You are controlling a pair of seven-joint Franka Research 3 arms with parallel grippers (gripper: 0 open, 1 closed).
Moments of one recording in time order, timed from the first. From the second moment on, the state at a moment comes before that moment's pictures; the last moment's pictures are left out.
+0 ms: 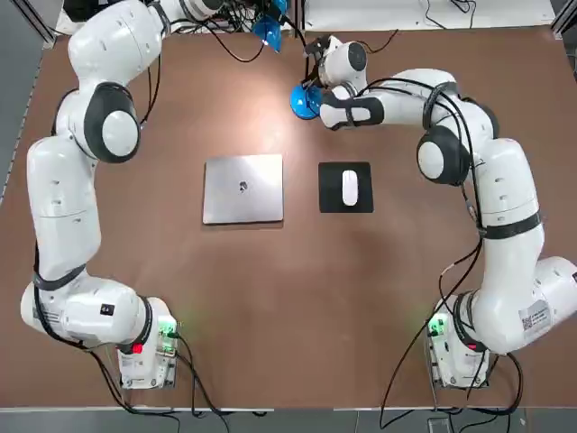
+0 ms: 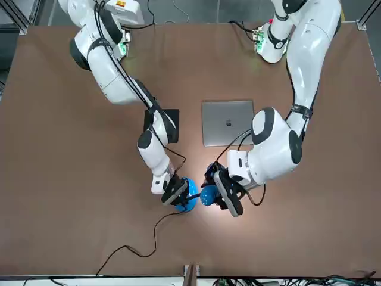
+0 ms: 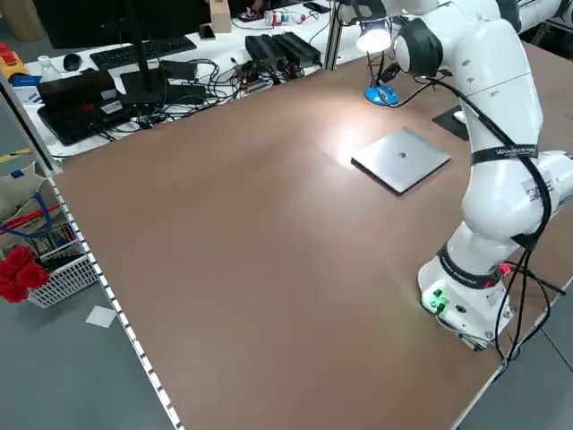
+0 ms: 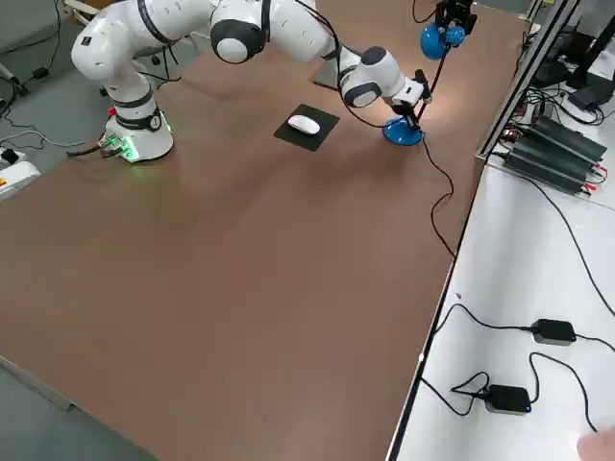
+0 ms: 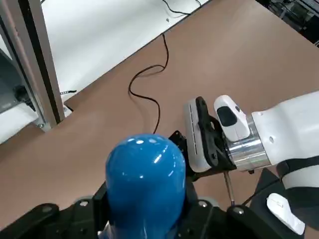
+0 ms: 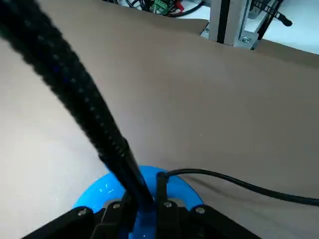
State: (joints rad) left arm -0.14 0.83 -0.52 -1.09 -0.25 2.30 0.55; right arm 0.39 1.09 0.24 -1.25 -0.14 2.99 0.02
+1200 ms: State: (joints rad) left arm -0.15 0.66 -0.52 -1.37 -0.20 2.44 0.39; right arm 0.39 1.09 0.24 -1.25 -0.14 2.99 0.02
